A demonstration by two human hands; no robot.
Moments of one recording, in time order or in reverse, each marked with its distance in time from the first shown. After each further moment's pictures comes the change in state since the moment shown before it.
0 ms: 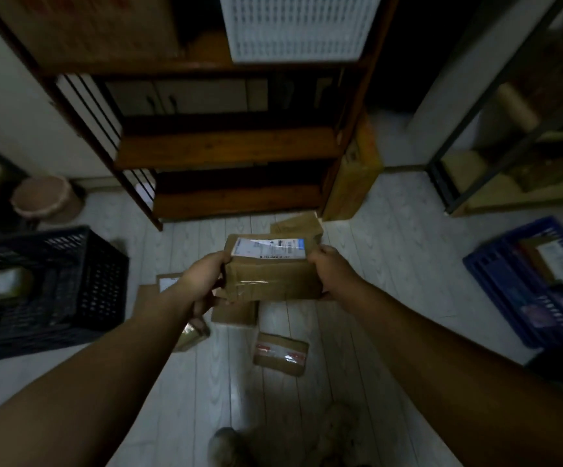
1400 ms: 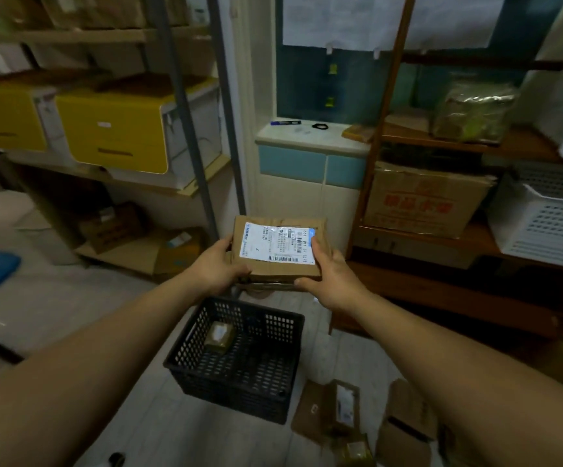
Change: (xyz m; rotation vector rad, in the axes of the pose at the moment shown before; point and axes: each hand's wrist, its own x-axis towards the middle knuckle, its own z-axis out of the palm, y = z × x) left_hand -0.274 0.128 -0.542 0.283 0.470 0.505; right_hand -0.226 -0.311 0.478 -0.774 -0.215 -0.884
